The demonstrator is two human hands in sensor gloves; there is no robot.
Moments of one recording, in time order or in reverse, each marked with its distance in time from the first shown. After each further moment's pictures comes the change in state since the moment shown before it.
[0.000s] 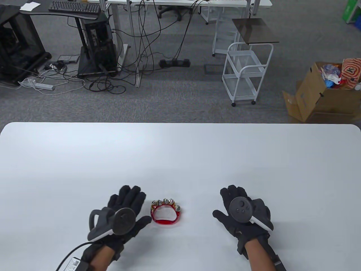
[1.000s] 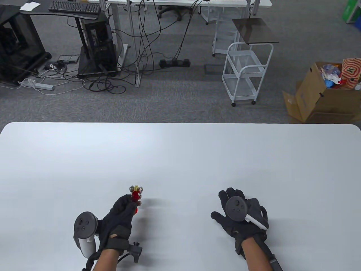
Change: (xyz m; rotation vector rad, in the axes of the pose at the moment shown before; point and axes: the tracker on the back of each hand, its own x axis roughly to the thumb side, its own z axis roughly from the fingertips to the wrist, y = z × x) left_hand -0.003 -0.033 0.012 0.409 0.208 1.042; right_hand -0.001 0.012 -0.006 0.059 0.036 0.010
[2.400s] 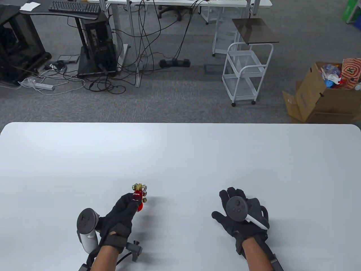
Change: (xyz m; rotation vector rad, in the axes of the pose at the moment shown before) left_hand -0.022 -0.001 -0.010 -0.081 0.058 0.341; right_hand 0.002 -0.005 0.002 -0.009 -0.001 0.013
